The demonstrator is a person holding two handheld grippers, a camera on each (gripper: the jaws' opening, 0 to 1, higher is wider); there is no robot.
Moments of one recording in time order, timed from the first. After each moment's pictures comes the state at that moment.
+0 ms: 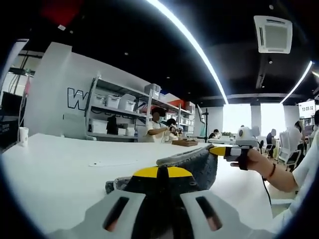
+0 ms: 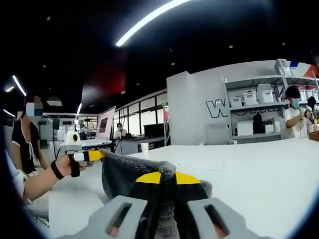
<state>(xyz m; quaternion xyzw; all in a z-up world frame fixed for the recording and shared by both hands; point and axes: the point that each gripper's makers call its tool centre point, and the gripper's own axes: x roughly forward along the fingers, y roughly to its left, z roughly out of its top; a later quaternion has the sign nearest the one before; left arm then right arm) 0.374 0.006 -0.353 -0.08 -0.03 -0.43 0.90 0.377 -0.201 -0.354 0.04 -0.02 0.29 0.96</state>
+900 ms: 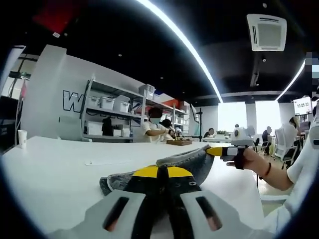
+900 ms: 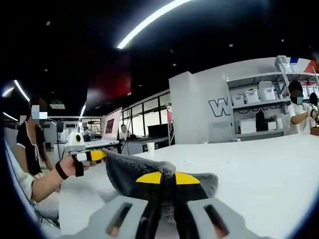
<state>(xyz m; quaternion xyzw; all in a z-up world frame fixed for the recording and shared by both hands) 0.351 0.012 -0.356 -0.07 -0.03 -0.45 0.89 0.339 -0.199 -0.363 0.06 -0.02 0.30 0.95</state>
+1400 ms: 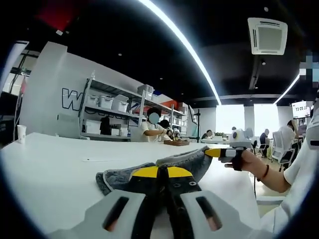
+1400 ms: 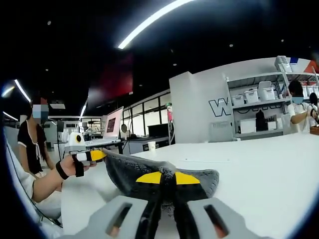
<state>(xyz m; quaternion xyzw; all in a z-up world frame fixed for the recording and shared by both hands) 0.341 0.014 -0.365 -0.07 -0.03 -0.46 0.89 0.330 -0.199 -0.370 0.06 -0.02 0.30 0.95</state>
